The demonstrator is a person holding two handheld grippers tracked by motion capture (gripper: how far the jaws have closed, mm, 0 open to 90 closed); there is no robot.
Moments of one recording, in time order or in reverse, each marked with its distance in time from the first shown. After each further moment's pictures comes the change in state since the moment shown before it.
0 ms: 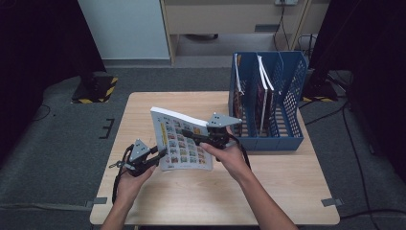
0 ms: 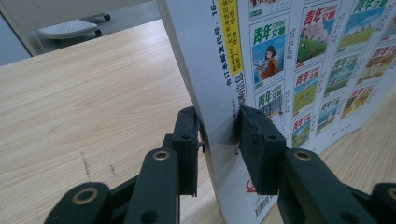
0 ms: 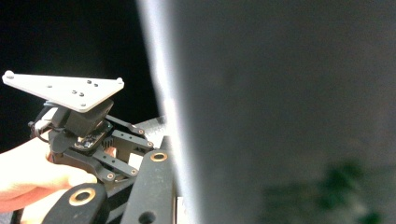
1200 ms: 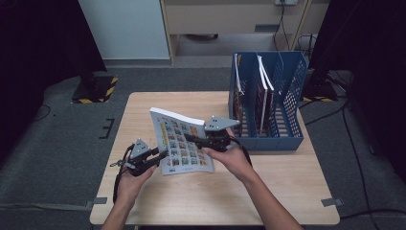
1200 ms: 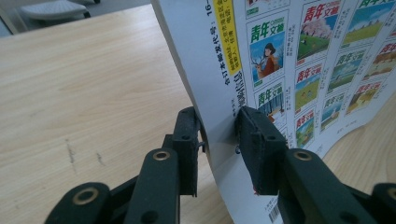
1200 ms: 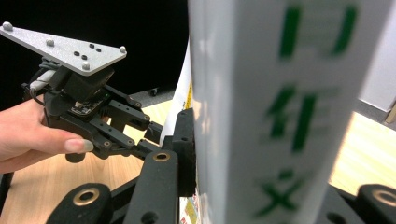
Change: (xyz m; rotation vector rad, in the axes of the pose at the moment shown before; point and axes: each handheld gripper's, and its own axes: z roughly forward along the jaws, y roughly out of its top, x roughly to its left) left arm 0.002 -0.001 0.003 0.036 -0.024 -0.038; right arm 0.005 -0.001 -0.005 0.118 -0.027 -0.069
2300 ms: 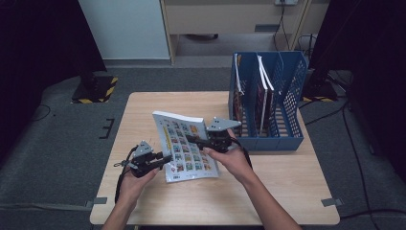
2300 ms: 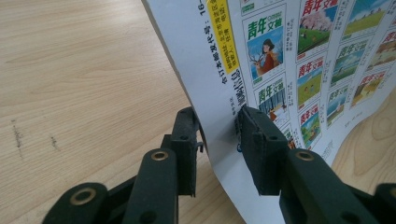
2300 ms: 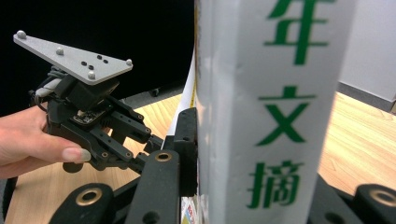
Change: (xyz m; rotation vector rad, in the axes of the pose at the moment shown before) left arm -0.003 -0.007 0.010 0.064 -0.105 -0.076; right arm -0.003 -0.009 -0.001 0.005 -0.001 0.044
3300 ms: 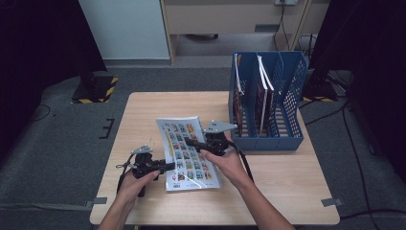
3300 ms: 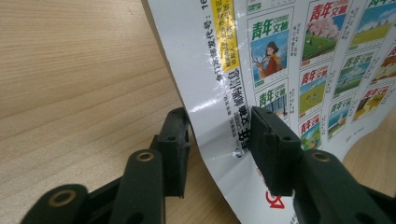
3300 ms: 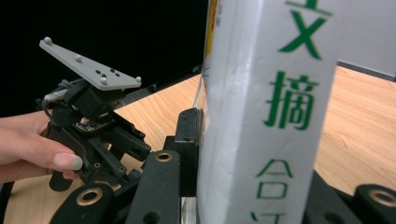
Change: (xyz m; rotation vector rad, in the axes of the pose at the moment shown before) left arm 0.012 -0.019 0.013 0.091 -0.185 -0.230; right arm 0.002 -0.015 0.013 0.033 -0.026 0.080
